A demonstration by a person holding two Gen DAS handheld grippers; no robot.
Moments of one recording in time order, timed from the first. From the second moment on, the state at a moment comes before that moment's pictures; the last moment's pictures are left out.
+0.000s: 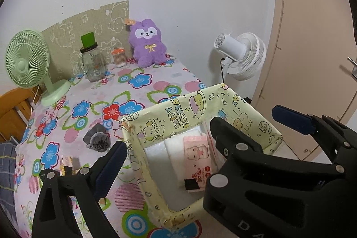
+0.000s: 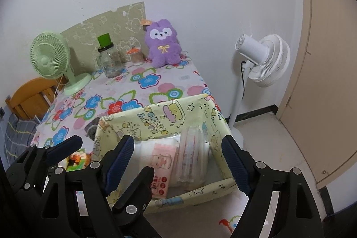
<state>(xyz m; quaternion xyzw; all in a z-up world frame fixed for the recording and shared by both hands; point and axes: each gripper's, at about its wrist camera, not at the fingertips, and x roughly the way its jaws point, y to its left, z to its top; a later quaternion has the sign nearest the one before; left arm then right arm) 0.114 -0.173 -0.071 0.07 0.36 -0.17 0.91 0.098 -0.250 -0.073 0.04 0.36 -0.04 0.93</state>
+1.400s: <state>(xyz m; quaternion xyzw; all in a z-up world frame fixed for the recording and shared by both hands) 0.069 -0.067 -0.053 0.03 0.34 -0.11 0.93 0.060 -0.144 -0.051 -0.02 0.32 0.00 0.95</state>
